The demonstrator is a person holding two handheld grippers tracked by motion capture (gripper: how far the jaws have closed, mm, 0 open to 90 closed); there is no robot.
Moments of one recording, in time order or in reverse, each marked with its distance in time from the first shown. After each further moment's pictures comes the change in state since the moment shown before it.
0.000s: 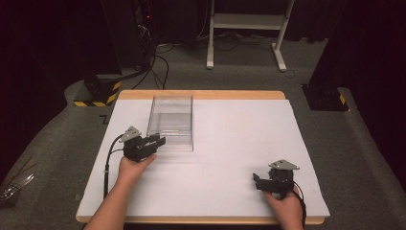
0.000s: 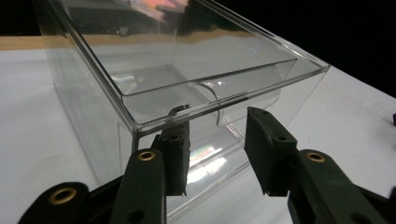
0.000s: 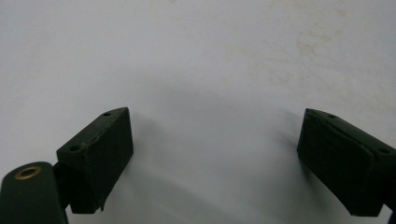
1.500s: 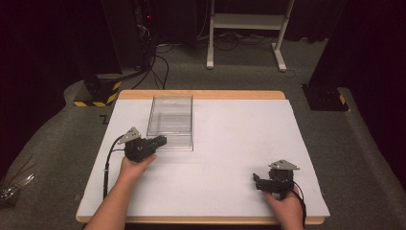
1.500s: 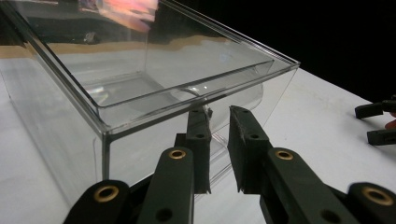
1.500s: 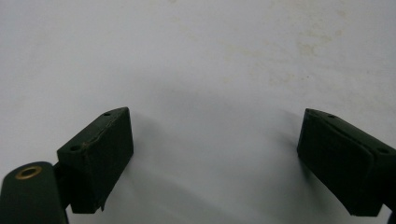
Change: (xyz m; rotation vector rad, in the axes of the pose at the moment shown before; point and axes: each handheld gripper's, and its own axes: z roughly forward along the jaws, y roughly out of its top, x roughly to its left) left arm 0.007 -0.011 0.002 -0.069 -0.133 0.020; right arm 0.000 0.000 0.000 -0.003 -0.002 -0.005
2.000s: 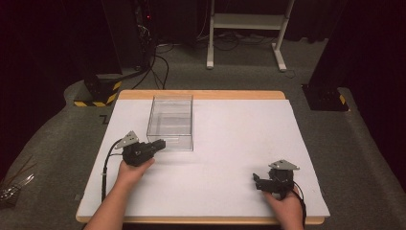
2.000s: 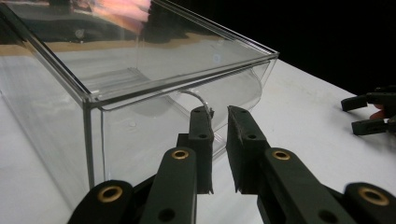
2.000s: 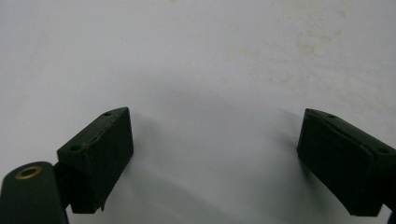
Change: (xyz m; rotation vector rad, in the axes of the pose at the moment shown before) left arm -0.007 -0.007 -0.011 -0.008 -0.029 0.011; right arm 0.000 0.000 0.000 0.000 0.000 0.000
